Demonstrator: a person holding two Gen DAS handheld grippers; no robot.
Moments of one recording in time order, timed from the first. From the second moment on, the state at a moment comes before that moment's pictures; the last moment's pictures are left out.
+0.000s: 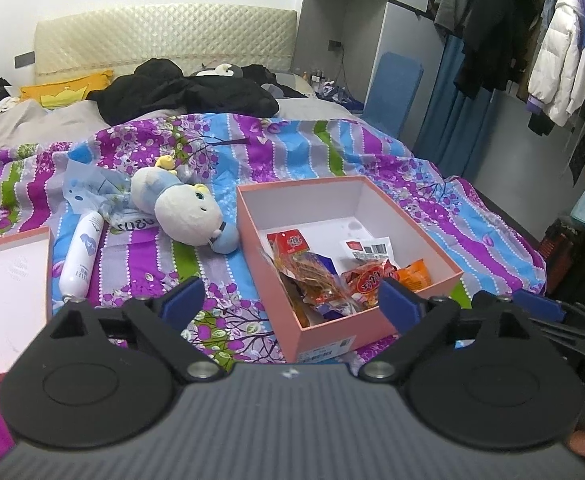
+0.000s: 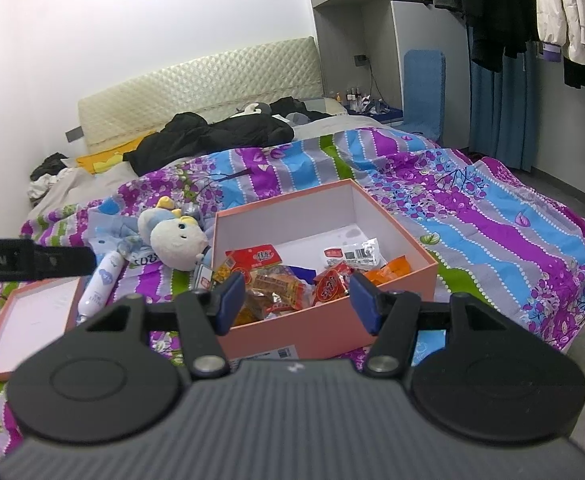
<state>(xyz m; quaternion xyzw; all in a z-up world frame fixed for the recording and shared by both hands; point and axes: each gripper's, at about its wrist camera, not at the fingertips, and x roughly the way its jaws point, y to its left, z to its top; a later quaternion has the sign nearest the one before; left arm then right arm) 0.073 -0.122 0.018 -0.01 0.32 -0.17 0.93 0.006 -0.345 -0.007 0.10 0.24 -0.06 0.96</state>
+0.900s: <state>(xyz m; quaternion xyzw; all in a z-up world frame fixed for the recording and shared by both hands) 0.074 -0.123 0.021 0.01 0.31 -0.14 0.94 0.006 -0.351 -0.006 0.10 0.22 -0.09 0.97</state>
